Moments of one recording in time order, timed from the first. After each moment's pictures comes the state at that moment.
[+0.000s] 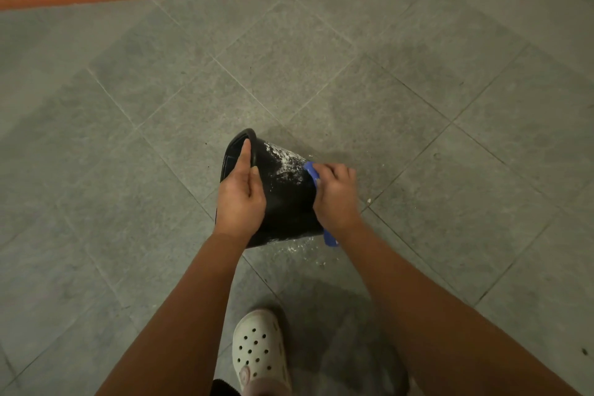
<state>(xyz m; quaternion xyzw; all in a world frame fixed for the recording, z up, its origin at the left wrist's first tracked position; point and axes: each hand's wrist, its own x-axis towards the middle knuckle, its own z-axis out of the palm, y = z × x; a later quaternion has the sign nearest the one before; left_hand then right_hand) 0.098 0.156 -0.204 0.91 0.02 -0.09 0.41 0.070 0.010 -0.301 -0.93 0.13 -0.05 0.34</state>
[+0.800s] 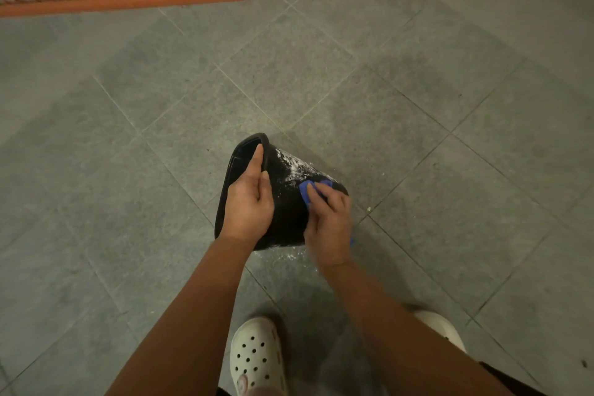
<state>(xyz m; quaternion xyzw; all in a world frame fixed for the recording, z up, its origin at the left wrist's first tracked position) 0.102 0.152 -0.211 0.90 -0.01 -0.09 0.43 0.039 0.036 -0.284 -0.89 0.15 -0.13 0.42</state>
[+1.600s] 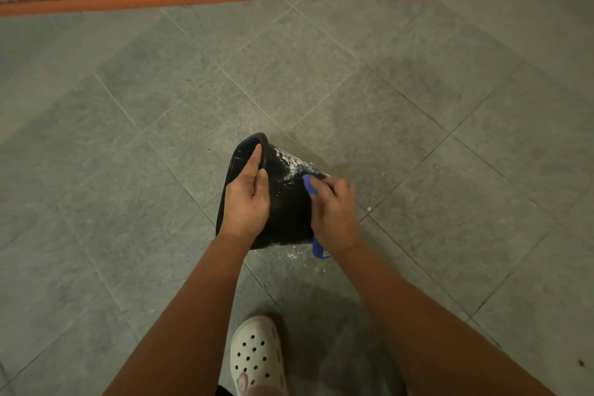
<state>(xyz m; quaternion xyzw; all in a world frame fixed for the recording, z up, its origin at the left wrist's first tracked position) 0.104 0.157 -0.213 0.87 0.02 -0.10 0.49 0.054 0.019 -0.293 -0.91 0.09 -0.16 0.37</state>
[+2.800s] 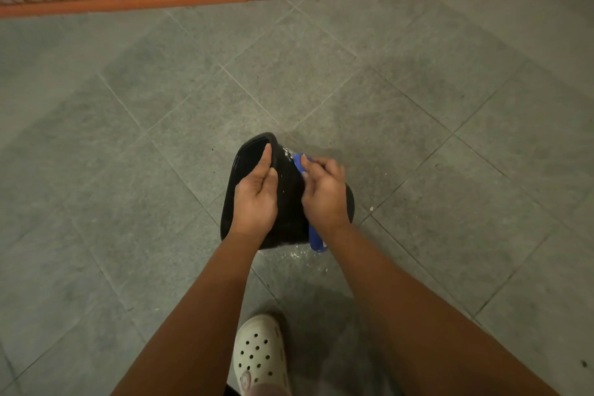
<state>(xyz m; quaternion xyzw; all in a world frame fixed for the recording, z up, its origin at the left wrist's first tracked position) 0.104 0.149 -0.215 0.82 0.07 -0.13 0.56 0.087 0.035 -0.266 -0.86 0.13 -0.14 0.47</state>
